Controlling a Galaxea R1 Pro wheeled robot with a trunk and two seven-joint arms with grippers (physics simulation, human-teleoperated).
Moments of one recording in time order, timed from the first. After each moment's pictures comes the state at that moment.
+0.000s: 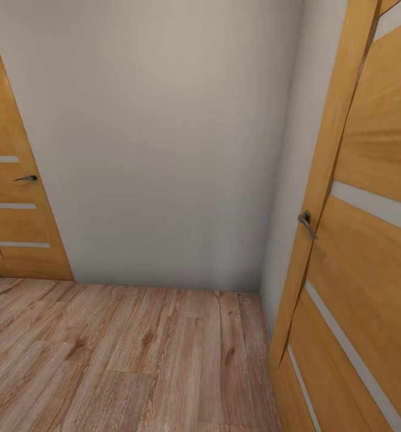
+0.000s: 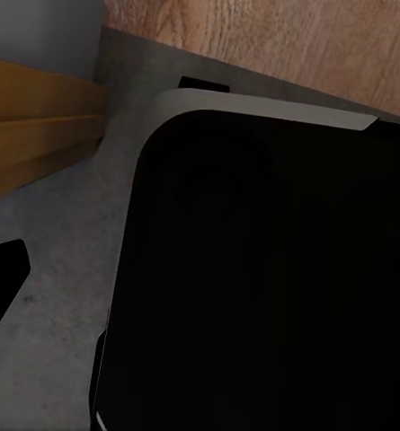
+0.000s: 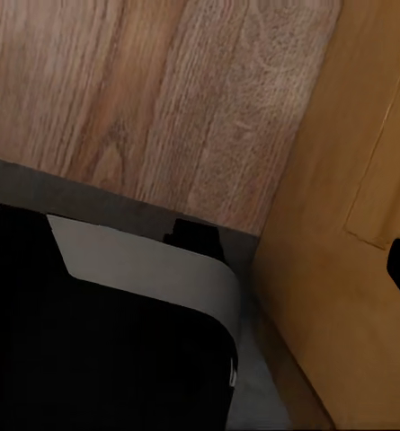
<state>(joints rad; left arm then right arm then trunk) 0.00 0.01 0.01 -0.04 0.20 -0.14 0.00 -0.21 0.04 0.24 0.03 0.01 -0.10 -0.08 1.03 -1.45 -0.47</state>
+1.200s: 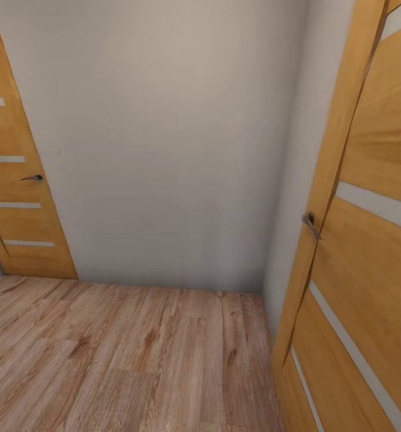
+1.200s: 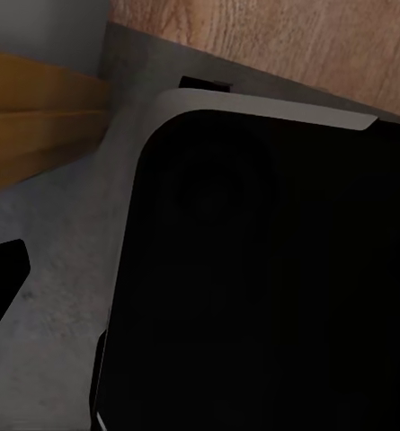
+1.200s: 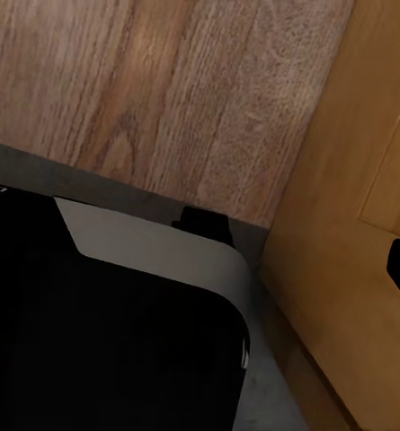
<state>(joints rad) 0.00 0.01 0.01 -0.04 0.20 -0.14 0.00 -0.18 0.04 0.24 0.03 0.02 -0.14 -0.08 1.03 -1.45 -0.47</state>
